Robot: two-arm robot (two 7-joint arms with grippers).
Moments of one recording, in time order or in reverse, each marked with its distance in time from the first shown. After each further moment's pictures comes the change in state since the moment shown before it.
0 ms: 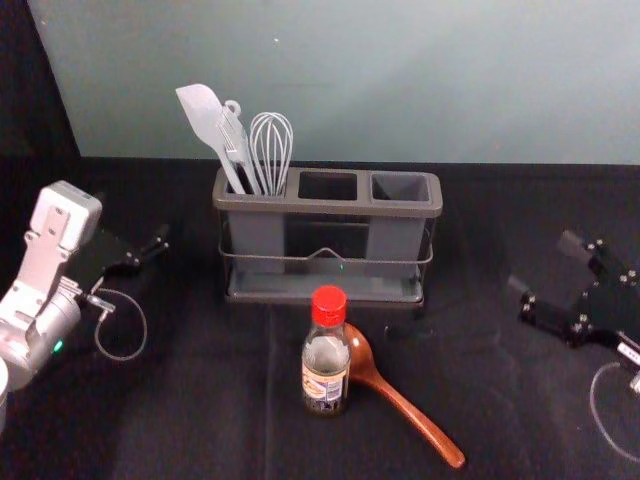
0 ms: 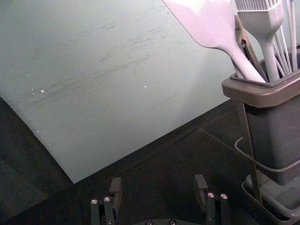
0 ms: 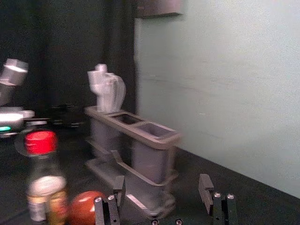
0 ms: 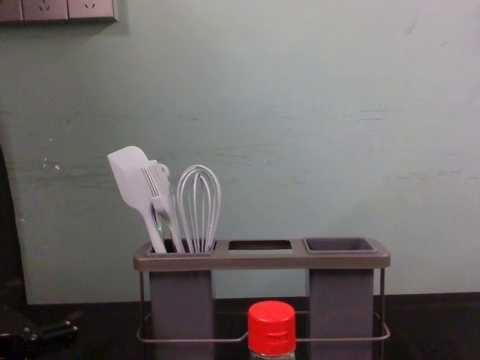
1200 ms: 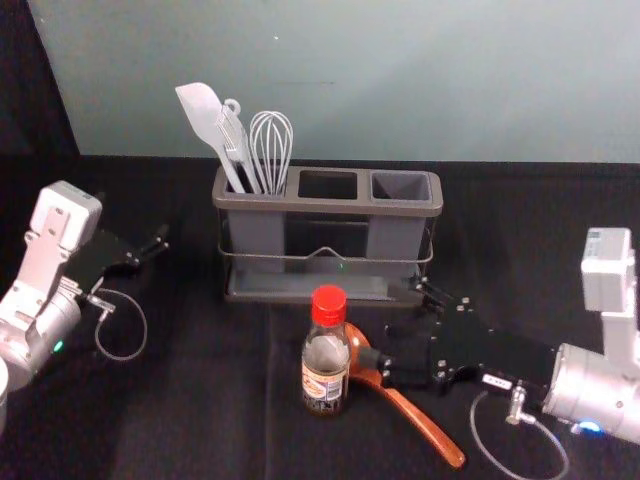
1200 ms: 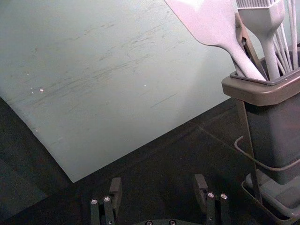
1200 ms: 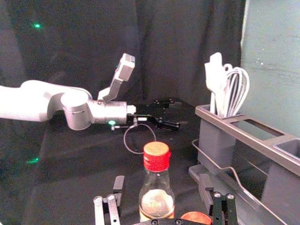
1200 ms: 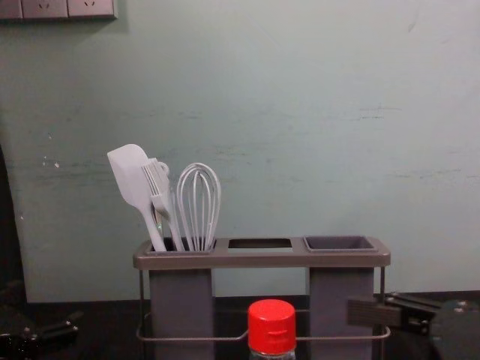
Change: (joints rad) left arm 0.000 0.000 0.000 0.000 0.000 0.000 0.000; right arm 0.238 -0.130 -0.229 0.024 -0.051 0.202 0.302
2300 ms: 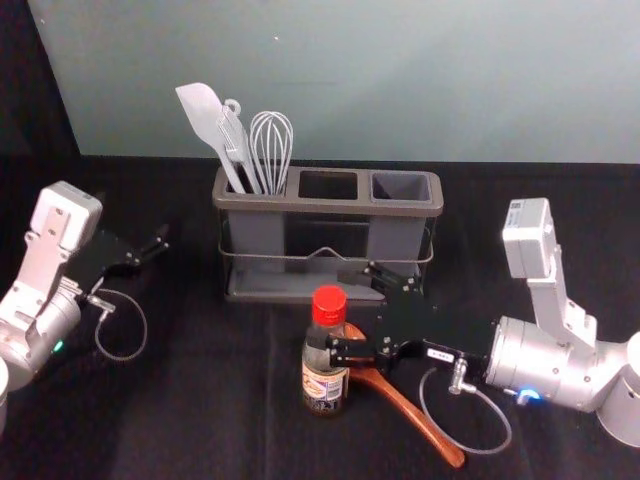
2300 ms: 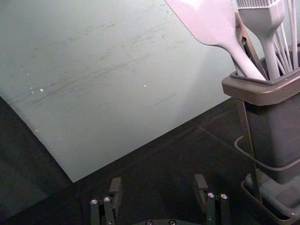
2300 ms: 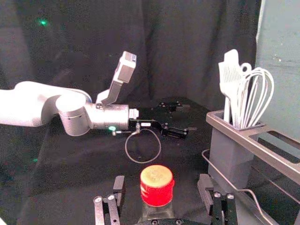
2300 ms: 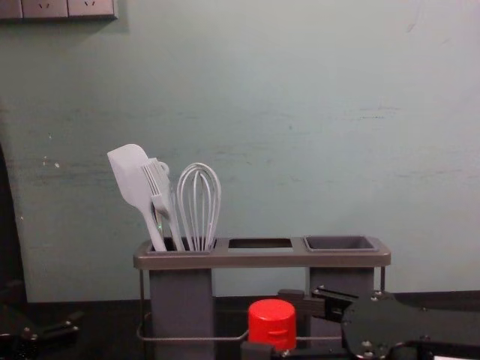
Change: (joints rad) left arm 0.000 0.000 0.000 0.000 0.000 0.000 0.000; right arm 0.148 -0.100 -0.107 0.092 -0.032 0.063 -0.006
